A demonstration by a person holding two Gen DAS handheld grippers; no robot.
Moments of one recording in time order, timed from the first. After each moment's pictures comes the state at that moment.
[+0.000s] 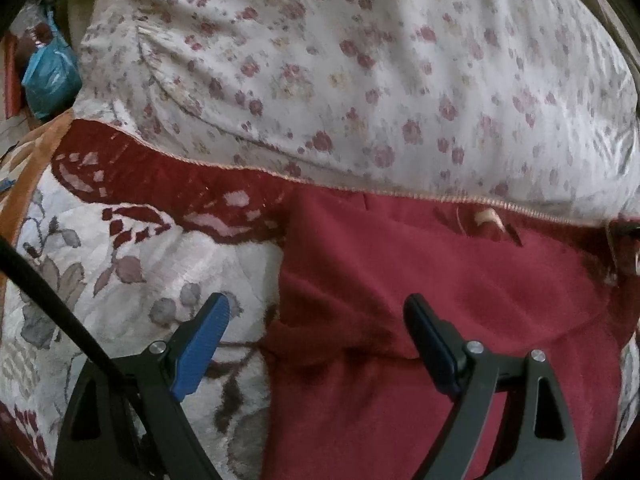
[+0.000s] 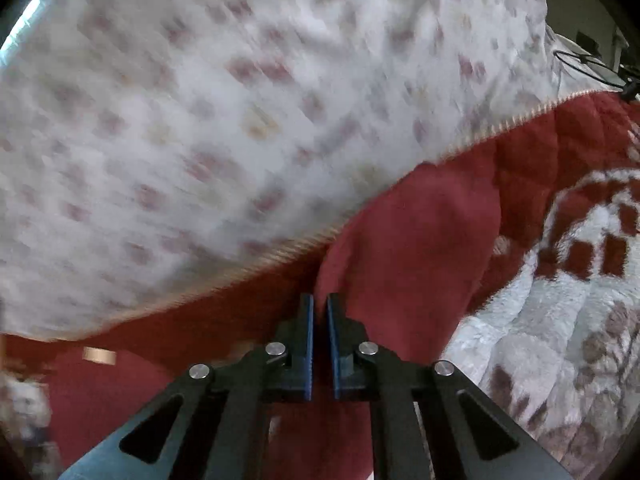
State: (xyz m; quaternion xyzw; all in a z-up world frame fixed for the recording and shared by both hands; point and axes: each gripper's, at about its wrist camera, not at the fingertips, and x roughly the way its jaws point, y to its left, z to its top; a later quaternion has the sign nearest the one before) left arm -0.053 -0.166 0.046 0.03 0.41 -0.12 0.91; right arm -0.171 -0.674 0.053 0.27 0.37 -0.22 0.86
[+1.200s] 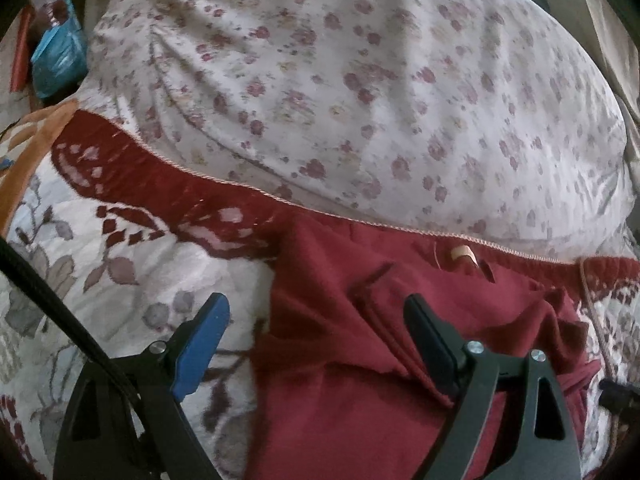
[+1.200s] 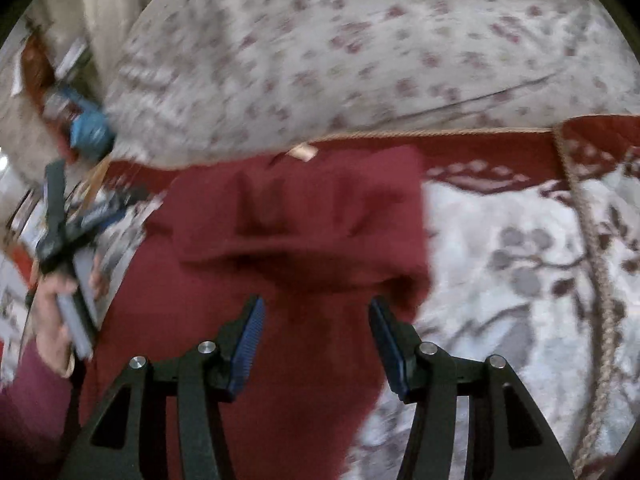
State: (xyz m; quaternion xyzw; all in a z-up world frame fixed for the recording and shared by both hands) left arm -0.057 -0.159 0.059 -0.02 0.39 -0.14 0.91; right arm -0.269 -0.454 0.045 0.17 0.42 -0.01 0.89
